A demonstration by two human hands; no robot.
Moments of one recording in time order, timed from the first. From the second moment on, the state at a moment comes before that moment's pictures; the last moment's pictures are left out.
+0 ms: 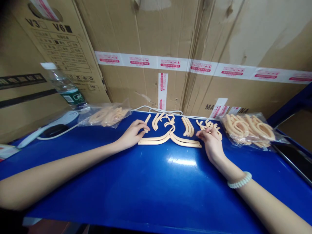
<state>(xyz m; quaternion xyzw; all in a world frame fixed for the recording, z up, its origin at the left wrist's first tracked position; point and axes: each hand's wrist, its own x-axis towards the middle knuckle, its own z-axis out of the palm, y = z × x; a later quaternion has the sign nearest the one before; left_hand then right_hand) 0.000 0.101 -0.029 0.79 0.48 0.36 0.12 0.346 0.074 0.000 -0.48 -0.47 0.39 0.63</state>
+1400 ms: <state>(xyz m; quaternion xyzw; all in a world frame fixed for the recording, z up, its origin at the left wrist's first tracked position) 0.032 0.042 -0.005 0.65 0.35 0.52 0.43 0.337 0.057 0.017 -0.51 -0.75 0.19 0.36</state>
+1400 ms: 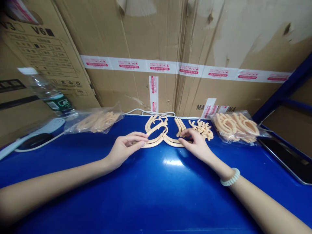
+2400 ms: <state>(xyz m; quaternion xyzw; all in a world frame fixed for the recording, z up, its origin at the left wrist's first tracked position) 0.034 0.042 -0.005 0.58 0.38 0.51 0.51 0.339 0.054 0.020 -0.45 -0.84 0.13 0.28</state>
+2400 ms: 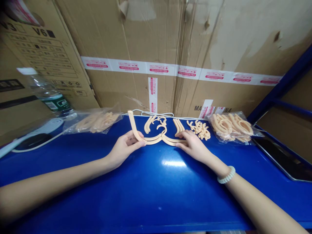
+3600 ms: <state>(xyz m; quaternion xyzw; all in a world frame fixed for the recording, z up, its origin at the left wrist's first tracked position) 0.038 0.045 -0.002 0.63 0.35 0.42 0.55 0.263 0.125 0.082 -0.58 -0.72 0.26 0.27</state>
